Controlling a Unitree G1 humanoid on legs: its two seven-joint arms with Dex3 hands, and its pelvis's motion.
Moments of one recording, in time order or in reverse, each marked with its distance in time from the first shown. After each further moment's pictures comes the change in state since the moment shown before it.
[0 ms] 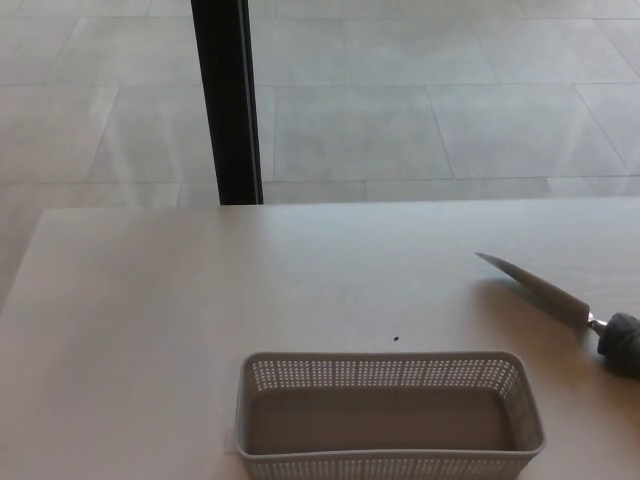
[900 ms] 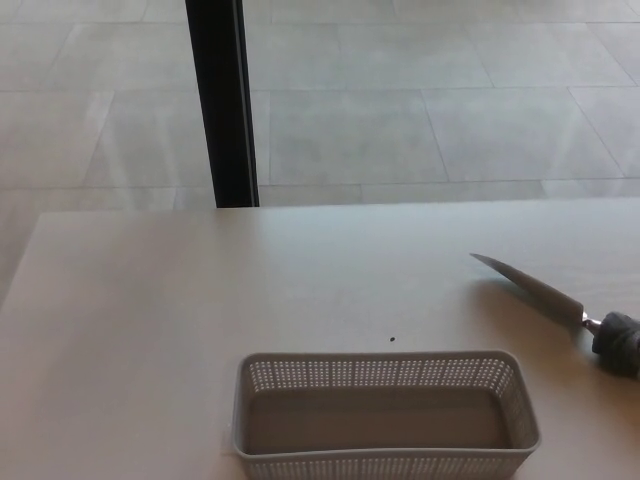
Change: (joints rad) left_arm 0.000 -0.003 0.003 -0.001 -0.001 0.000 -0.001; right_arm 0.183 0.405 -0.608 0.631 0.340 -0.075 -0.054
